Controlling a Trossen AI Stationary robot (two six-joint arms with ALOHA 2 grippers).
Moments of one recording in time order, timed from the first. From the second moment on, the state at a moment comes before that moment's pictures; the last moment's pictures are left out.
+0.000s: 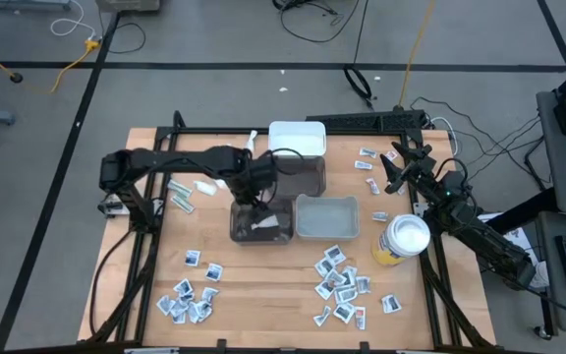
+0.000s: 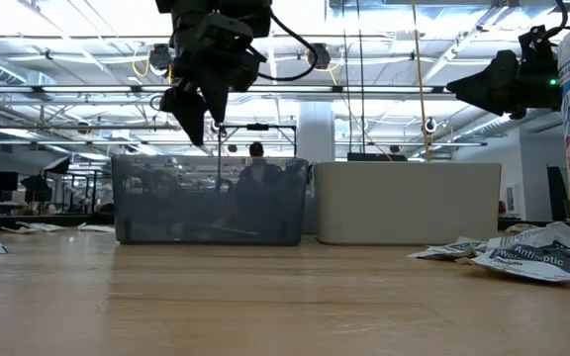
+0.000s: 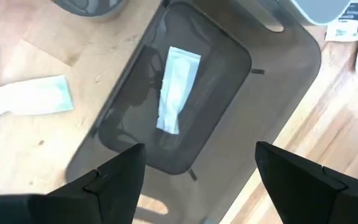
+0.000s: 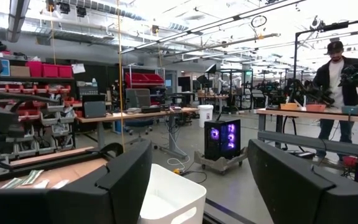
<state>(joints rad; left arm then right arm) 0.16 1.72 1.44 -1.10 0.24 -0.47 -0.74 0.01 0.01 0.25 -0.03 0.01</state>
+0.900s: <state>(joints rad) 0.54 1.71 1.44 -1.18 0.24 -0.54 -0.74 0.01 0.01 0.25 -0.03 0.01</state>
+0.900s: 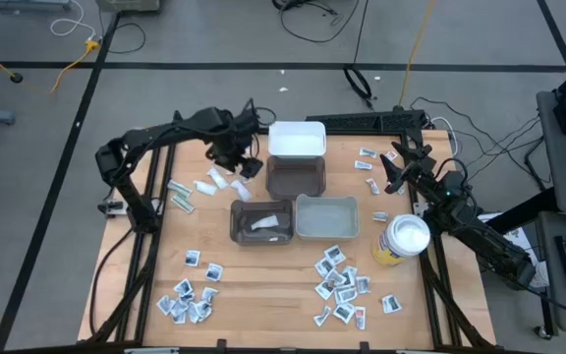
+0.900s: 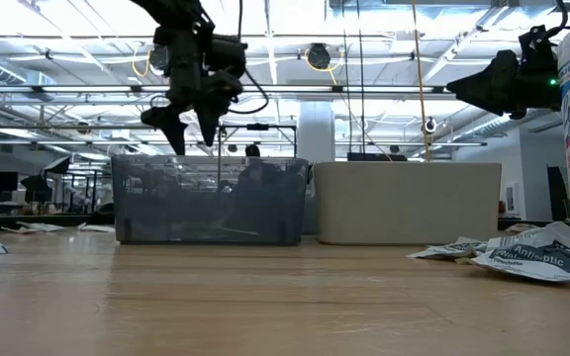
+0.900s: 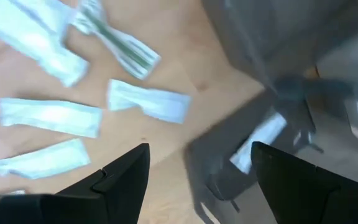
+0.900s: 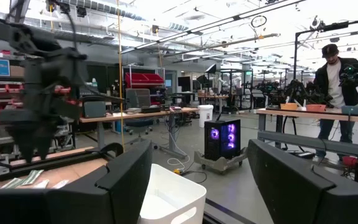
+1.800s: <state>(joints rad) 0.70 1.89 1.44 -1.12 0.23 -0.59 -0.74 0.01 0.01 0.25 -0.03 0.01</state>
